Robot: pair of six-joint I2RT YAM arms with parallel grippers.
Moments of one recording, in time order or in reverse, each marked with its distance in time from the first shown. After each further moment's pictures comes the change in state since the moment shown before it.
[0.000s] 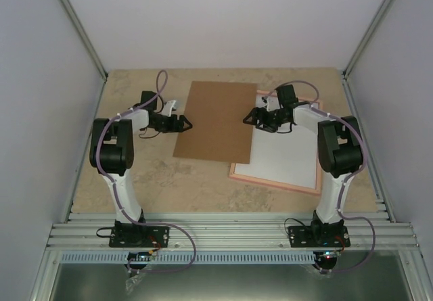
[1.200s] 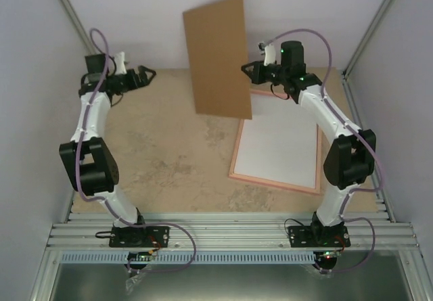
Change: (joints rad) left arm 0.218 -0.218 0.282 -0.080 0.015 -0.188; right arm 0.061 -0.126 0.370 0.093 0.053 -0.107
